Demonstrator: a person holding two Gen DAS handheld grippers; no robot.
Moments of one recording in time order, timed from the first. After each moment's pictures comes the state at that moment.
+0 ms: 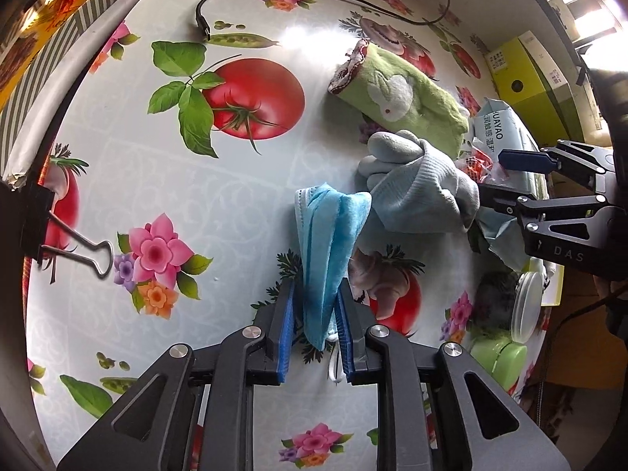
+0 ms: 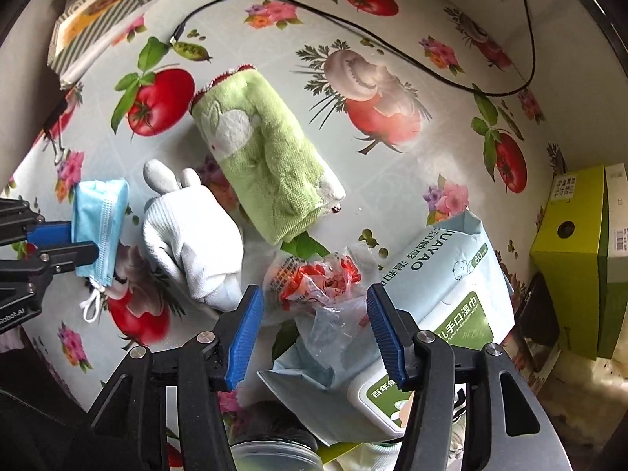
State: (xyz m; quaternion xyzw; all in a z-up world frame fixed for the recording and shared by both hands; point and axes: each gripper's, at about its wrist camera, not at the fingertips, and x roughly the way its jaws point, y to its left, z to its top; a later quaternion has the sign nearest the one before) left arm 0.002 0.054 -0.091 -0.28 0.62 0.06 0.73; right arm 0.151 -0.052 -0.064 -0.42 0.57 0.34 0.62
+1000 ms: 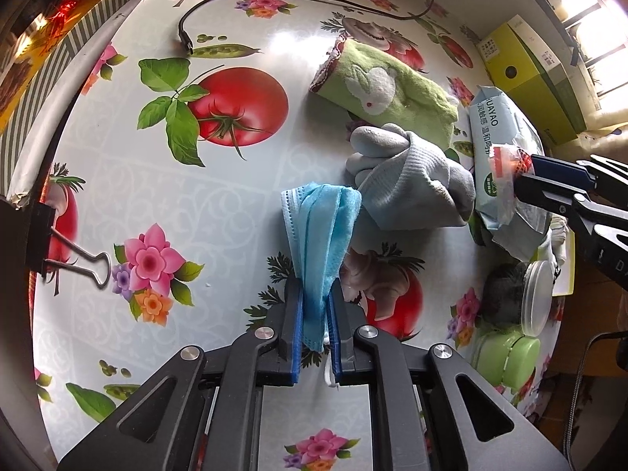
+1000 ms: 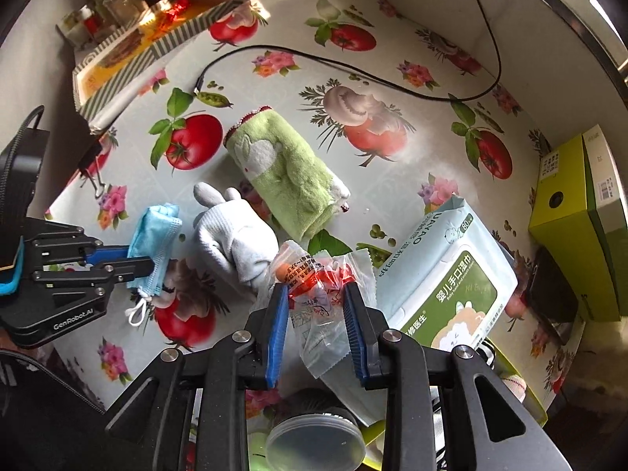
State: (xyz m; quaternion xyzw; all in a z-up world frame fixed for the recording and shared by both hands) left arm 0.006 0.037 -0.087 -0.25 0.61 0.06 0.75; right arm 0.126 -0.085 -0.010 -0.30 0.55 0.37 0.68
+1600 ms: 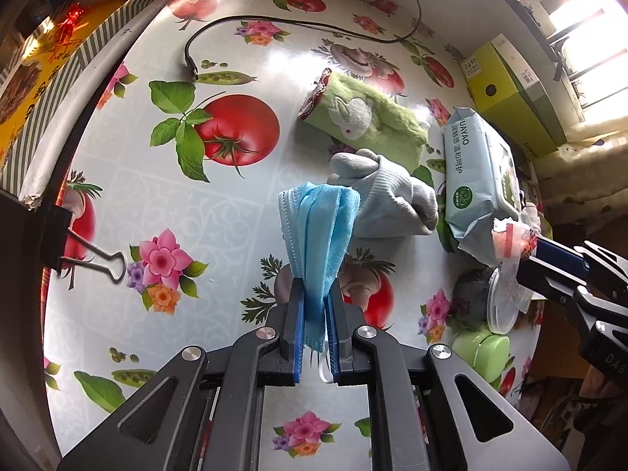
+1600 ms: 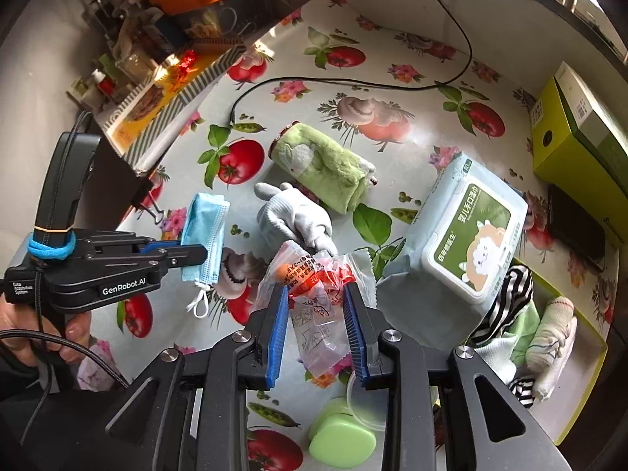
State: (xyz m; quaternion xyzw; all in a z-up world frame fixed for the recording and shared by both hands) left arm -0.003 0.043 -0.056 -0.26 0.59 0.05 0.76; right arm 0.084 -0.124 0.018 -0.17 0.57 0.37 0.71
